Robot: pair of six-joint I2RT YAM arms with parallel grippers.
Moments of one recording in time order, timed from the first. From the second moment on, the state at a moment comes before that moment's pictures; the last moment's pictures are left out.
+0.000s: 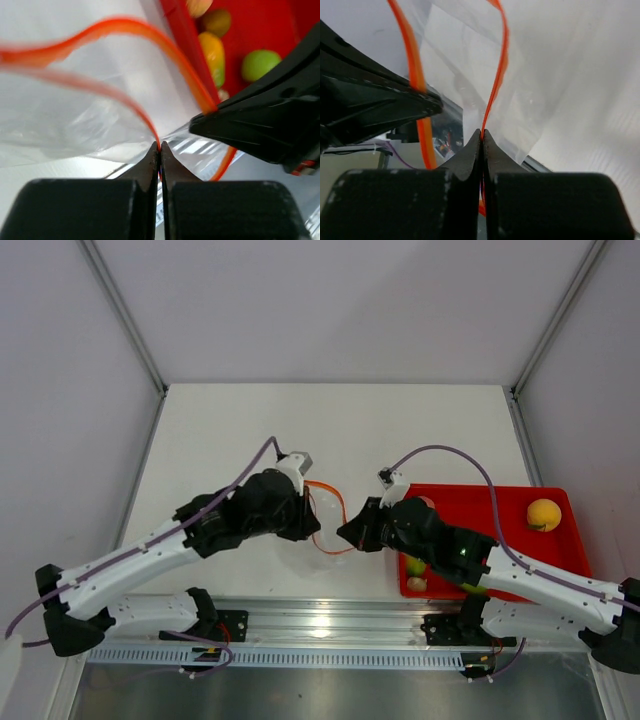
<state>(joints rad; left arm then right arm) -1.03 1.03 1.16 -0.75 -0.14 -0.69 1.11 0.93 0.82 -0.25 0.16 0.90</state>
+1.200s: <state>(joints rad) -0.86 1.24 1.02 -0.53 0.21 -0.51 0.52 0.87 1.08 -0.93 0.65 0.95</state>
